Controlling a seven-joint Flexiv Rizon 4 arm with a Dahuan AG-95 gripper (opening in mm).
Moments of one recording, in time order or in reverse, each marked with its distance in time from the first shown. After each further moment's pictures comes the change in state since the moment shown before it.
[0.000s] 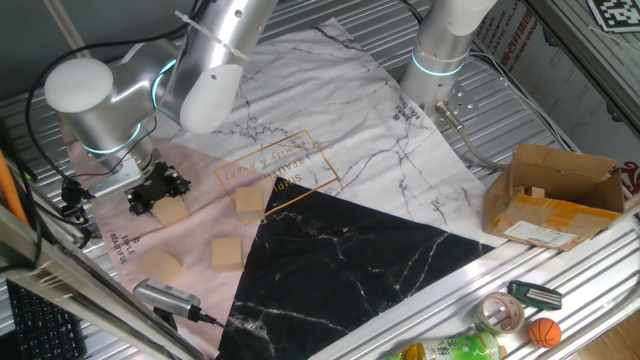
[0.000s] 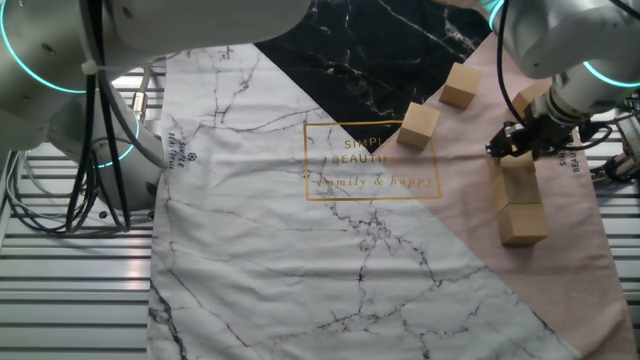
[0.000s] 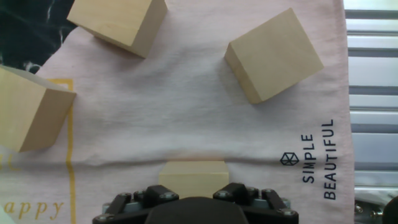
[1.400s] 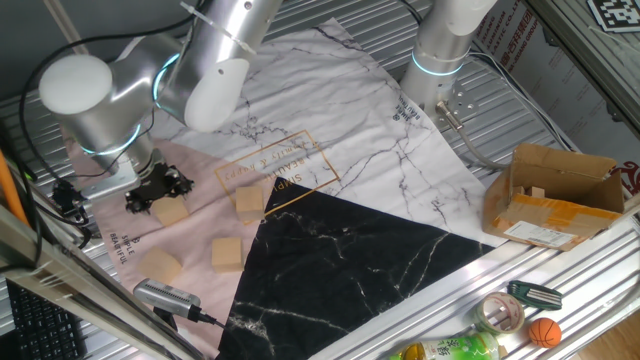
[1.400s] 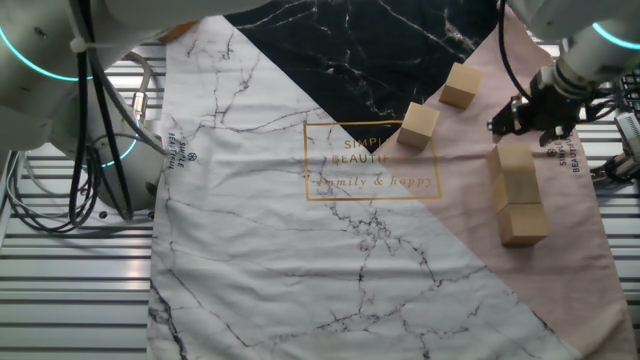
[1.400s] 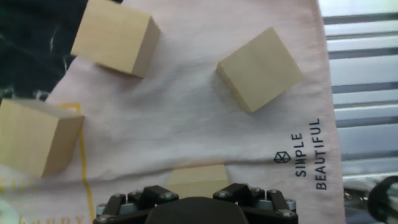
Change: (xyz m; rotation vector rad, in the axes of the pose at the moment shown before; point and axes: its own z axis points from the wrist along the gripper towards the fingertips) arm -0.020 0.004 -0.038 -0.011 0.034 0.154
